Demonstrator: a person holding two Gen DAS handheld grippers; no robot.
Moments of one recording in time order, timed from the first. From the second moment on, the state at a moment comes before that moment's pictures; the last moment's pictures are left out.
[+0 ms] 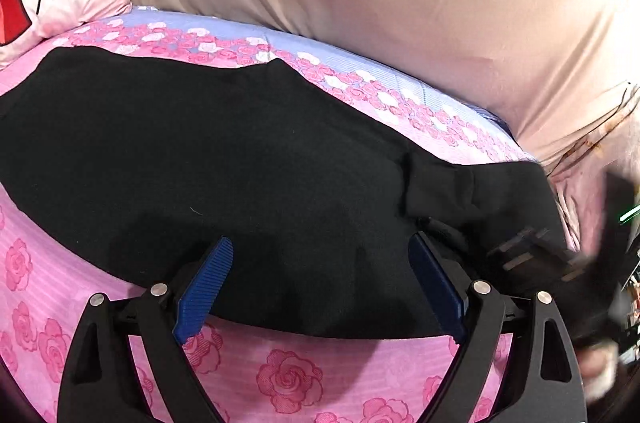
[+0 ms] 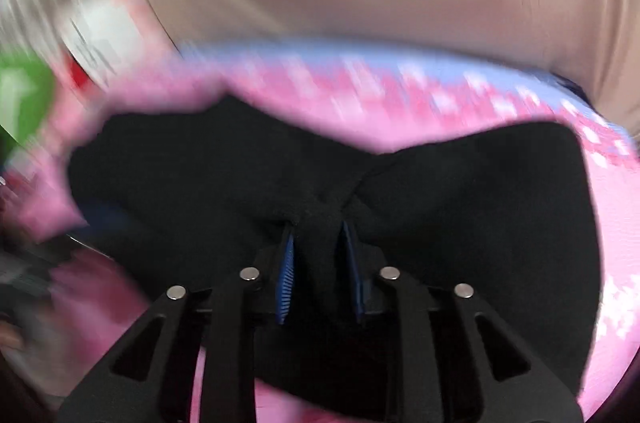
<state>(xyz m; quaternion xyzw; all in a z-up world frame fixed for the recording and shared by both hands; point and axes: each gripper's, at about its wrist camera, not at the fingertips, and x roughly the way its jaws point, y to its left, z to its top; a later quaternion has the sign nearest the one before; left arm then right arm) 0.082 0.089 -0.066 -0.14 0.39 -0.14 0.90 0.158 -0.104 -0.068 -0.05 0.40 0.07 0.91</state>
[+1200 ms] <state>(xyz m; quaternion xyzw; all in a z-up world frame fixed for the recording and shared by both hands) 0.089 0.128 -0.069 -0.26 0.39 -0.18 0.87 0.088 -0.174 0.000 0.06 0.32 0.10 0.94</state>
